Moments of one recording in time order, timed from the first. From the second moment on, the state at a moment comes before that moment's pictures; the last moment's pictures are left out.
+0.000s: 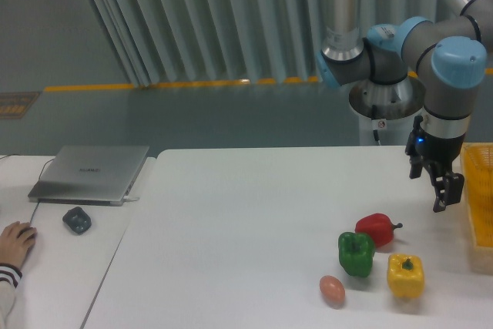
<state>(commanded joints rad) 2.46 -1.78 -1.62 -1.24 1.41 1.32</state>
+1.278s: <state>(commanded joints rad) 2.21 -1.90 -1.62 -1.24 1.76 1.38</state>
